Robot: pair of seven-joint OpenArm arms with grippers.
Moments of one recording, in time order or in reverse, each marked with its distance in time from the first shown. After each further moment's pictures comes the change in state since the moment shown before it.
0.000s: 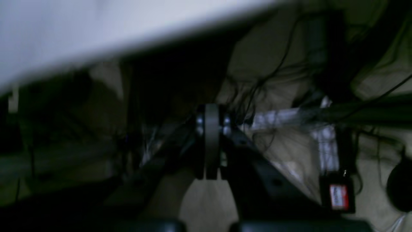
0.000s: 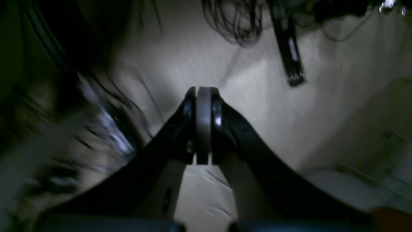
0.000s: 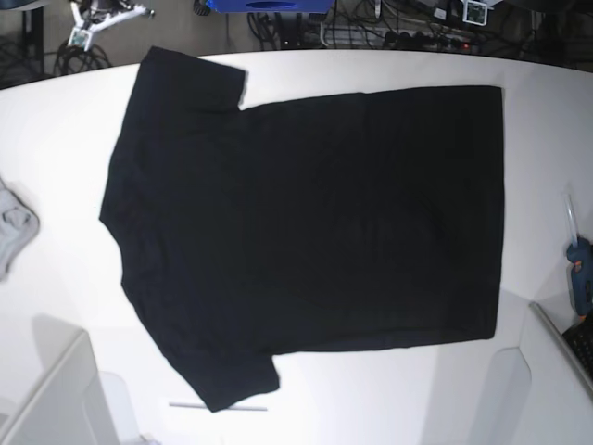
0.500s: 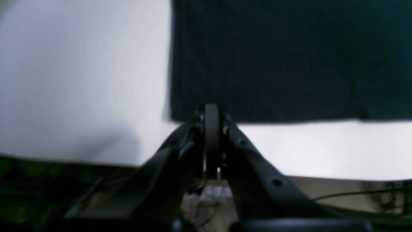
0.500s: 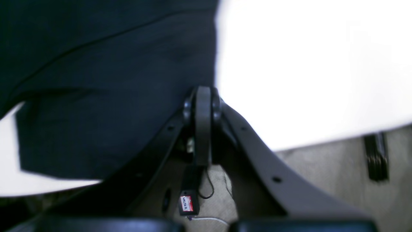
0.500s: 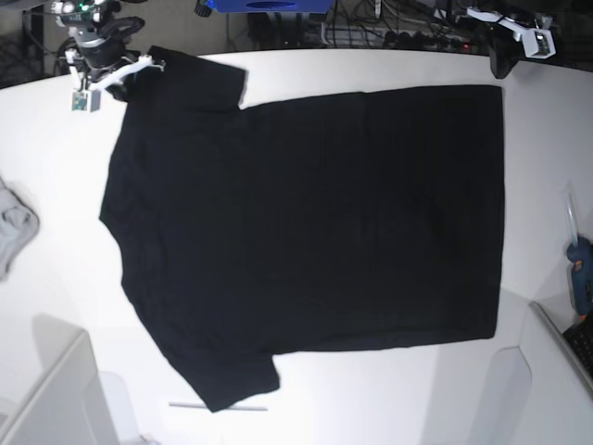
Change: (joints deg) left arm 2.8 -4.3 -12.9 12.0 -31.8 -16.4 0.6; right arm 8.9 -0.2 3.1 11.9 10.7 25.2 -14.2
